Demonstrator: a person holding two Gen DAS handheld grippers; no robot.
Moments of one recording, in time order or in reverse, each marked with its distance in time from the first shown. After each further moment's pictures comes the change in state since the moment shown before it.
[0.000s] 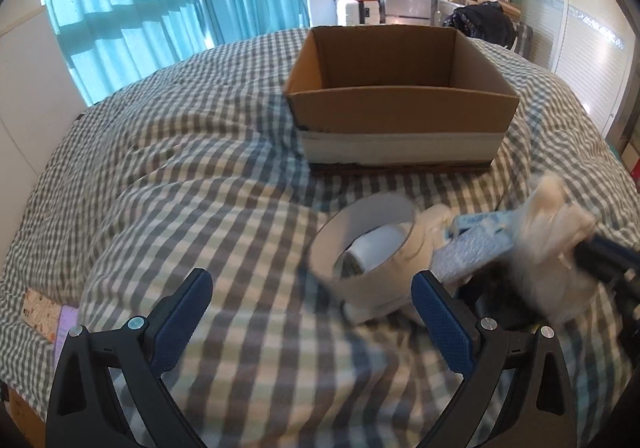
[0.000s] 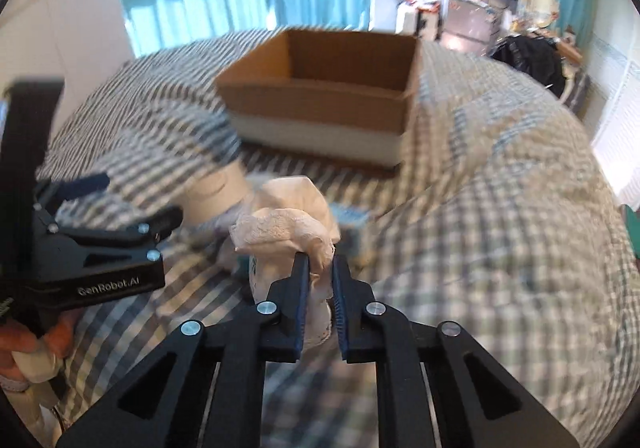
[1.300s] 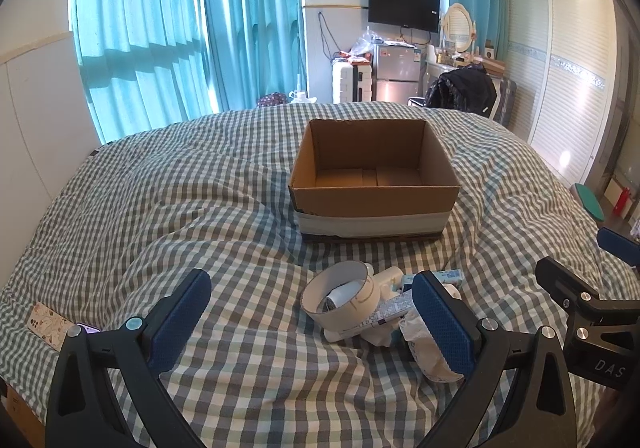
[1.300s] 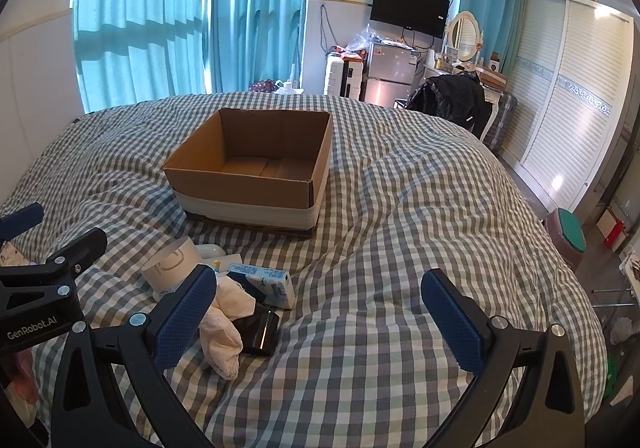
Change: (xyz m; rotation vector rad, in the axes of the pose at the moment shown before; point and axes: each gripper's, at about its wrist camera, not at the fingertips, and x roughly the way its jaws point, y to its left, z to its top) left arm -0.102 0.009 0.006 -0.034 -0.223 -0.046; right arm -0.077 0.003 0.019 0.071 -0.155 -0.219
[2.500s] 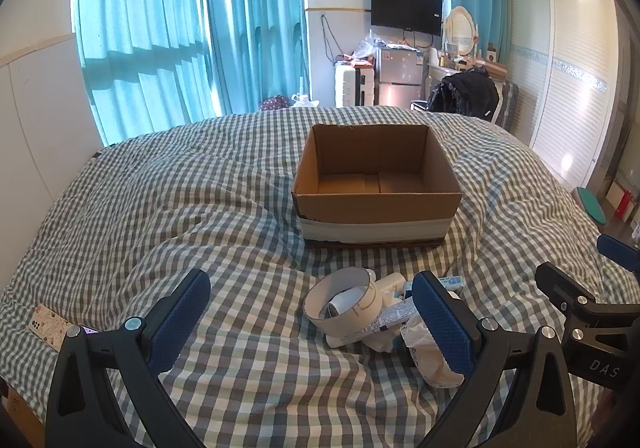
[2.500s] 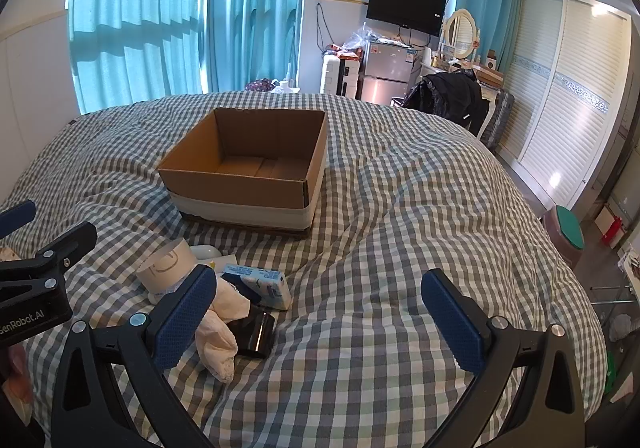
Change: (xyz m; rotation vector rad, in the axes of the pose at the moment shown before) left arm -0.001 0.001 0.005 -0.002 -0.008 0.006; right arm 0.005 -0.006 -0.001 0.013 0.005 -0.012
